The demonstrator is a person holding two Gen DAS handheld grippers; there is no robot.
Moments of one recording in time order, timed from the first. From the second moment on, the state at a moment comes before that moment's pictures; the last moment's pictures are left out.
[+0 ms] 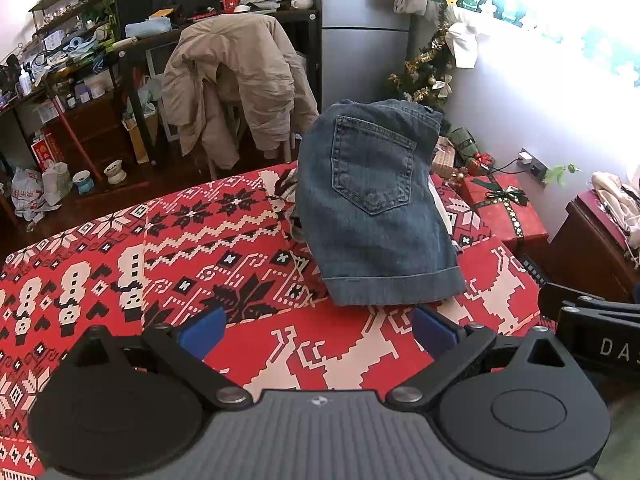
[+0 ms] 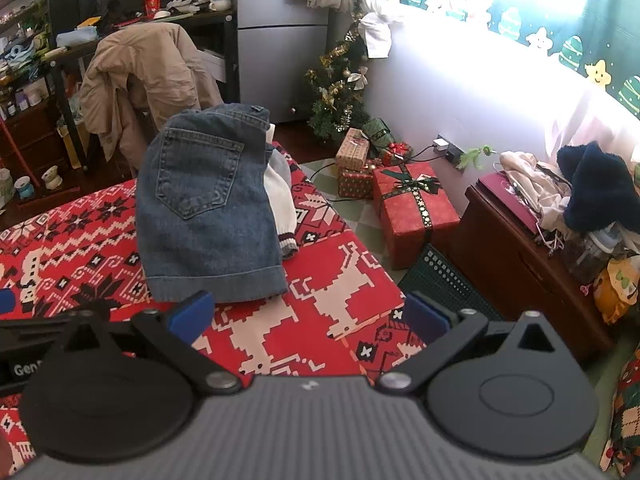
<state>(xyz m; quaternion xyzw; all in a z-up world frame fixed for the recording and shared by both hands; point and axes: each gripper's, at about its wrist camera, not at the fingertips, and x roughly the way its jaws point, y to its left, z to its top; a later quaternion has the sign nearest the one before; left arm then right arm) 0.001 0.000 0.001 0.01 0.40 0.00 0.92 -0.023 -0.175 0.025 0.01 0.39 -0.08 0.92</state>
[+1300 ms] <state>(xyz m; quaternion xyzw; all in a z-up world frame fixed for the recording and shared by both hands) -0.009 -0.002 0.001 0.01 0.40 0.01 0.92 -0.029 -0.174 0.026 0.00 0.39 -0.08 0.92</state>
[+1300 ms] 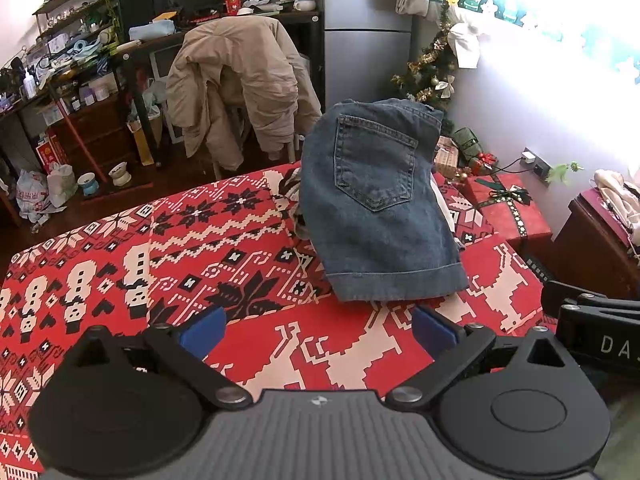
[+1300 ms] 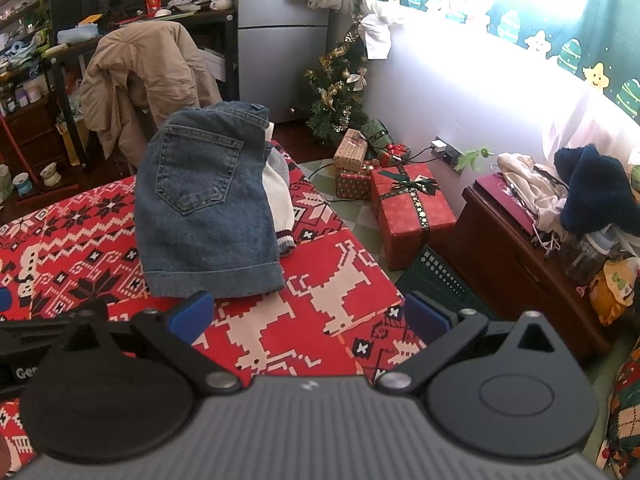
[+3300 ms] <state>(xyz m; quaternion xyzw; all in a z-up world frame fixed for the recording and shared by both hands) 0.123 0.027 -0.142 -0.13 0.47 -0.07 0.87 0.114 -0.198 -0.148 0.09 0.38 0.01 0.92</state>
